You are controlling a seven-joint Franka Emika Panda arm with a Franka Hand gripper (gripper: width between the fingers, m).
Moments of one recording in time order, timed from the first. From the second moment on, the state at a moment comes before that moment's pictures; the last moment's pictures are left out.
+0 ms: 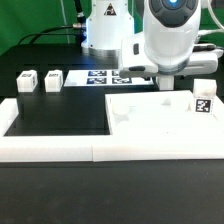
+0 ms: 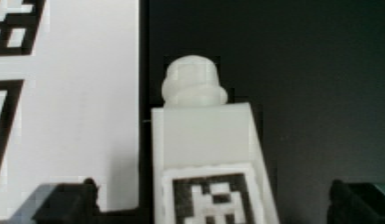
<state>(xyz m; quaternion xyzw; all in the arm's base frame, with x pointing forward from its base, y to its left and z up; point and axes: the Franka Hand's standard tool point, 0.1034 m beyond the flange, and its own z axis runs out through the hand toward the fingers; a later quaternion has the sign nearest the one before) 0.359 0.104 0.006 -0.90 0.05 0.44 0.06</state>
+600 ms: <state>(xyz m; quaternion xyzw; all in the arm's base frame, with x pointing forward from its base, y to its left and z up) 0.362 0.102 0.003 -0.90 0.06 0.44 0.06</state>
